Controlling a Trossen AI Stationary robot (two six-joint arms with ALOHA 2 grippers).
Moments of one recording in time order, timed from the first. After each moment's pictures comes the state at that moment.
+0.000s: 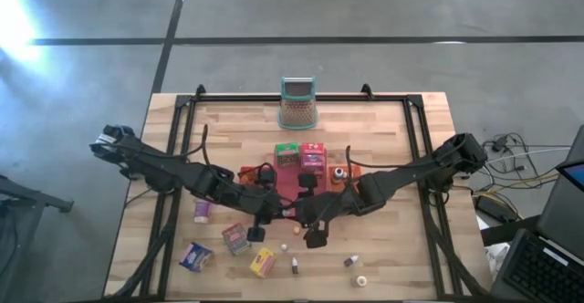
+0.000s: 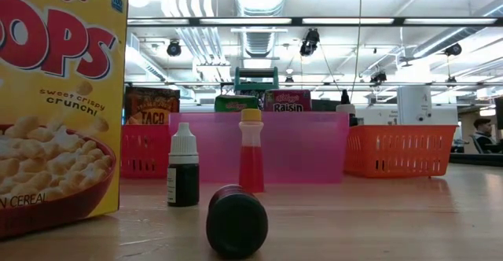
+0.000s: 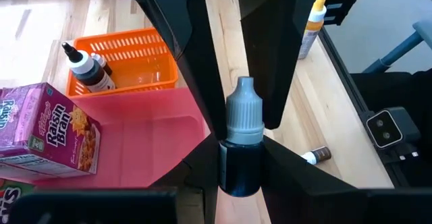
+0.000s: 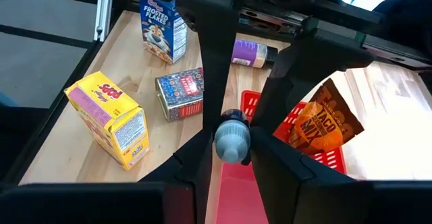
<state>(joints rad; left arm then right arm) -0.36 1.44 1.22 -0.43 -0.16 -0.15 0.37 1.74 1.47 -0.33 0.27 0.07</state>
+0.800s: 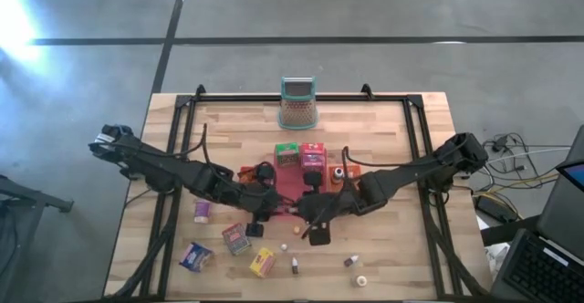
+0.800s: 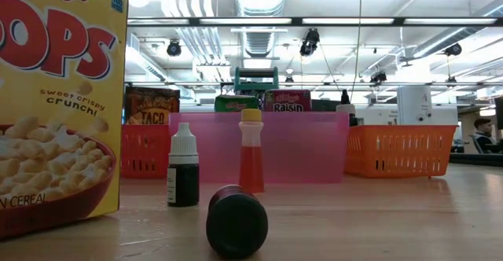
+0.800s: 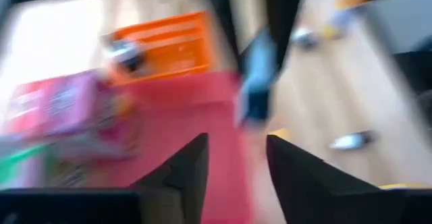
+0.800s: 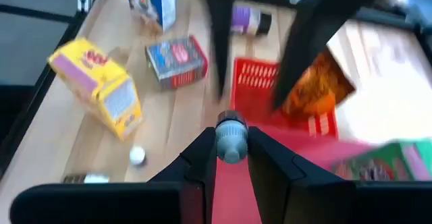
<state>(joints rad) -0.35 1.42 1.22 -0.51 -0.26 -0.10 0.37 1.72 1.48 -0.50 0.29 0.14</state>
